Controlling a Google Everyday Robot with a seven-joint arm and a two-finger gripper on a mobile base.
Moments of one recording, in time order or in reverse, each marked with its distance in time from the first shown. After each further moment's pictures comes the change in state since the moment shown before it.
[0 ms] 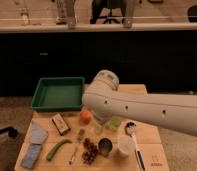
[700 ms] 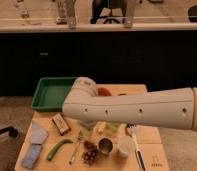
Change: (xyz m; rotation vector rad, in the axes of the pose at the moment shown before) arm 0.038 -0.053 0.007 -0.014 -0.018 -0.212
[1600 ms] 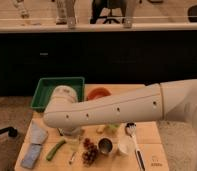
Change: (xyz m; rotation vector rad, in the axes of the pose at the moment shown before) arm 0.056 -0.060 0.013 0.075 0.041 -0.315
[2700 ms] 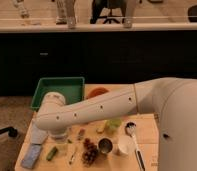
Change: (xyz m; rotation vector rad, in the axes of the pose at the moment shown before) arm 0.059 -0.017 0.042 0.081 0.073 -0.206
